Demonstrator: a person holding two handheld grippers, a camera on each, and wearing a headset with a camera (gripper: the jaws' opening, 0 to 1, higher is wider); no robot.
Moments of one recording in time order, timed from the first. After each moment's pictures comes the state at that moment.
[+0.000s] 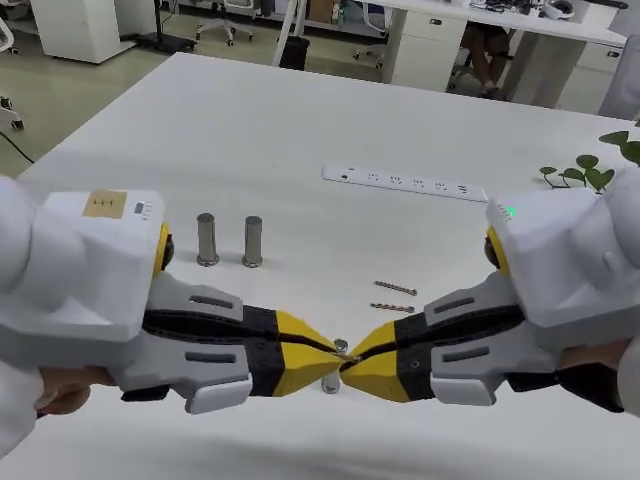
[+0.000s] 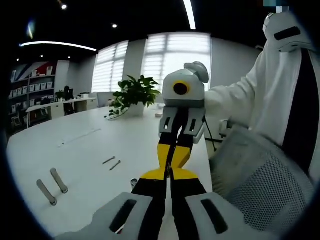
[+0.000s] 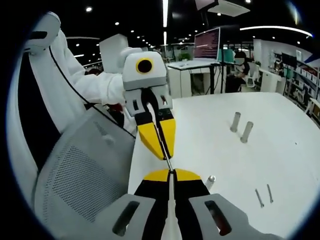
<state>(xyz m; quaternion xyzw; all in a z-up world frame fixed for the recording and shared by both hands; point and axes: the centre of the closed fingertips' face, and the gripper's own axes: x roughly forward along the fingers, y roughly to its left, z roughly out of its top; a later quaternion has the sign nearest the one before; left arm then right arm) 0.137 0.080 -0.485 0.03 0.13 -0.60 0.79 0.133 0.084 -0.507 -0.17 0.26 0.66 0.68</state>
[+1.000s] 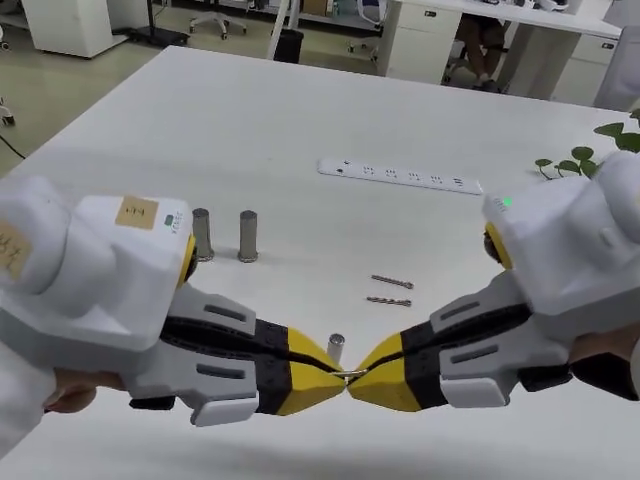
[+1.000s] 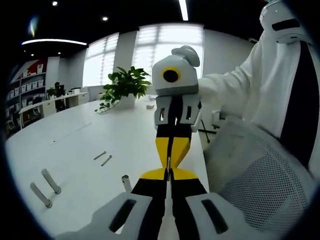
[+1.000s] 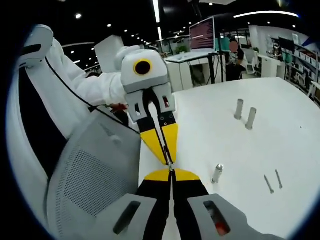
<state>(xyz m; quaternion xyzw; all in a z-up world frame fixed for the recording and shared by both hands) 0.129 0.069 -0.497 0.06 0.16 -0.62 0.77 0.126 0.075 -0.511 -0.15 0.31 0.66 0.67</state>
